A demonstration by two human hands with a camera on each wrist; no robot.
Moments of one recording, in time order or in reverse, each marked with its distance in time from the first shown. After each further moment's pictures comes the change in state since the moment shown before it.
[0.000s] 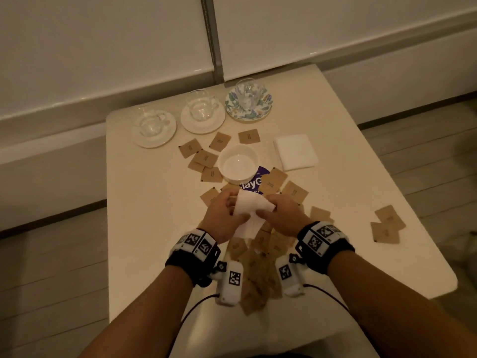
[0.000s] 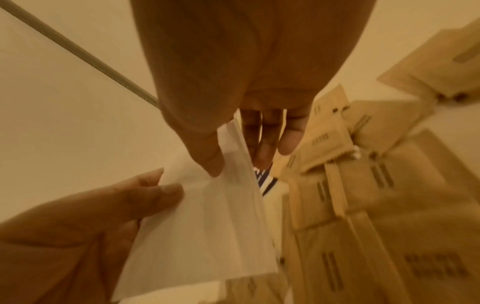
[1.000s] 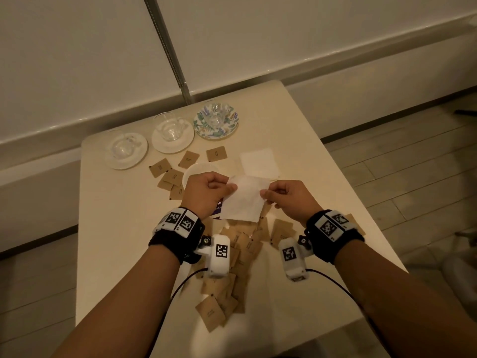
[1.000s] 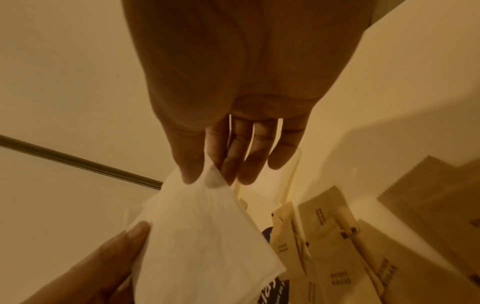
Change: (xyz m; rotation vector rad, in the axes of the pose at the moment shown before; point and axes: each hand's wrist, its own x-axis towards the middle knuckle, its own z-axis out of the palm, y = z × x) left_hand 0.041 0.094 0.039 -0.142 0.180 0.094; right_hand -0.012 0.045 -0.117 0.515 0.136 0.027
